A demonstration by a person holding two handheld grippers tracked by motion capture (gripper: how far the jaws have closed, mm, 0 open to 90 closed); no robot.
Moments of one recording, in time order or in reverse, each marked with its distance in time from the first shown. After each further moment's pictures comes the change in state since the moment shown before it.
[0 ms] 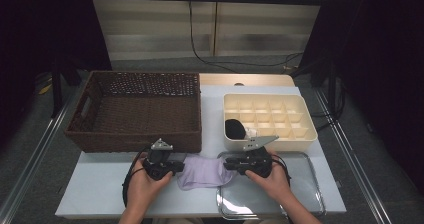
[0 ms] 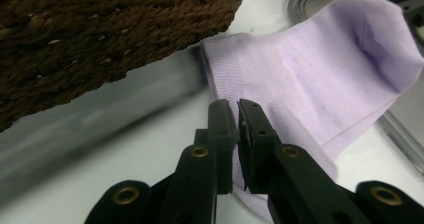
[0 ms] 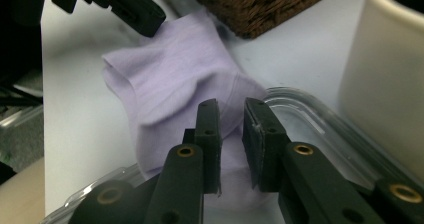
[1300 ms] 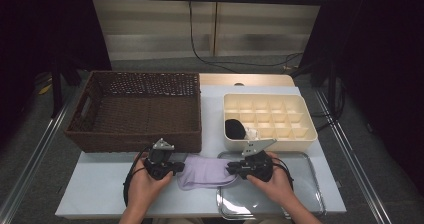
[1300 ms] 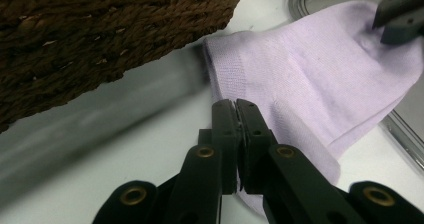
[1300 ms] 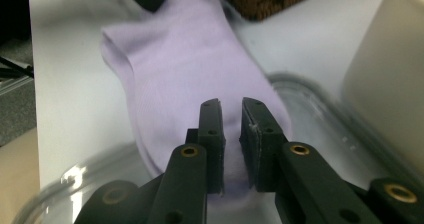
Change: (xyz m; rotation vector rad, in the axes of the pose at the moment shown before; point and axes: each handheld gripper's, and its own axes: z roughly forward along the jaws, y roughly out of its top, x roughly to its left) left arm -0.002 0.003 -0.001 0.010 0.007 0.009; right arm 0.008 -0.006 -0.007 0.073 -0.041 -0.073
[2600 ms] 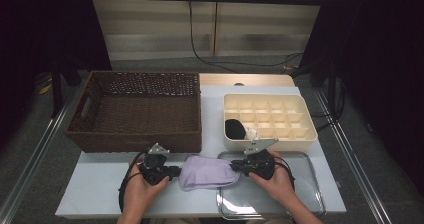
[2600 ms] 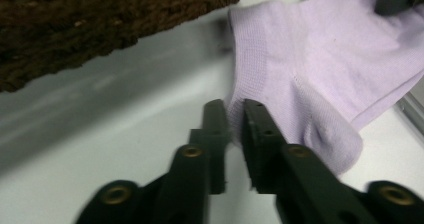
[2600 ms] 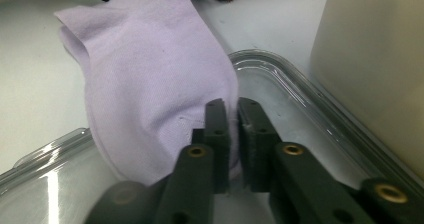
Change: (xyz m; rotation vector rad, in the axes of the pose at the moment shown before) left arm 0.002 -0.014 -0.004 0.016 0.018 -0.015; right arm -0.012 -0.004 0.003 0.005 -0.050 0.017
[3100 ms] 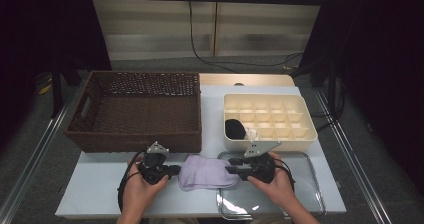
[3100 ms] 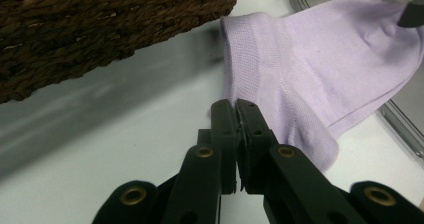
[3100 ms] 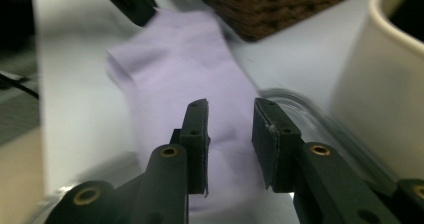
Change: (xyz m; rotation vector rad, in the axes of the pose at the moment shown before) left arm -0.003 0.003 -0.008 -0.032 -0.011 -0.005; right arm 0.020 0.010 -0.010 -0.093 0.051 -0.025
